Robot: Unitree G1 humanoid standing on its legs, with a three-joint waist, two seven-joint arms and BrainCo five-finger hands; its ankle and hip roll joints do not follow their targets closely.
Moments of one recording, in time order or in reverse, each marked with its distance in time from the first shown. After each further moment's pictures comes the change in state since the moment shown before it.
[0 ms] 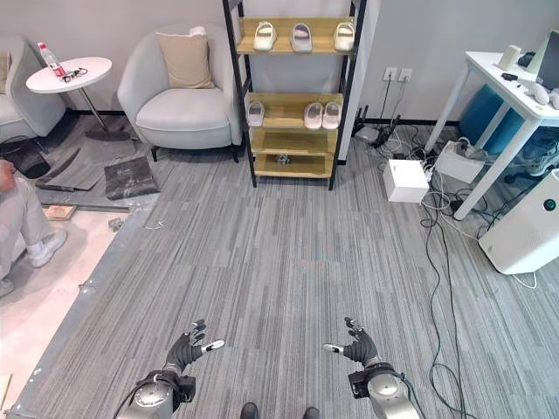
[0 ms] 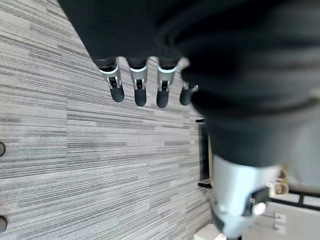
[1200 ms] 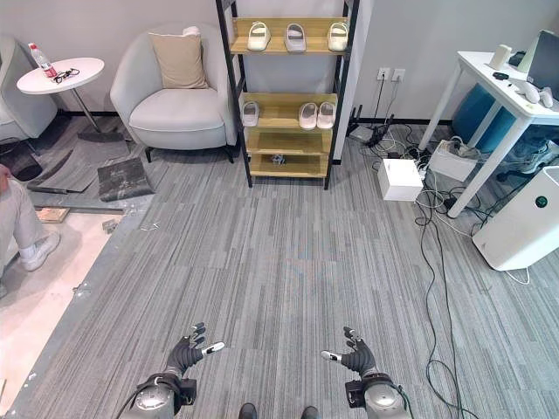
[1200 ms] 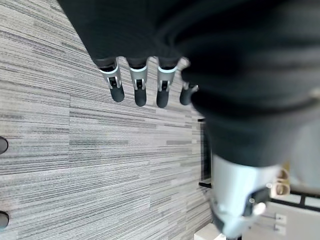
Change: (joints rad) left arm 0.012 -0.008 -0.003 0.003 -0.033 0.001 0.014; right arm 0.039 0.050 0.002 0.005 0.103 0.000 0.010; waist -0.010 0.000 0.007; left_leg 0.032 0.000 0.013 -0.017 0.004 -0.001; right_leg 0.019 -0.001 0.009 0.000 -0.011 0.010
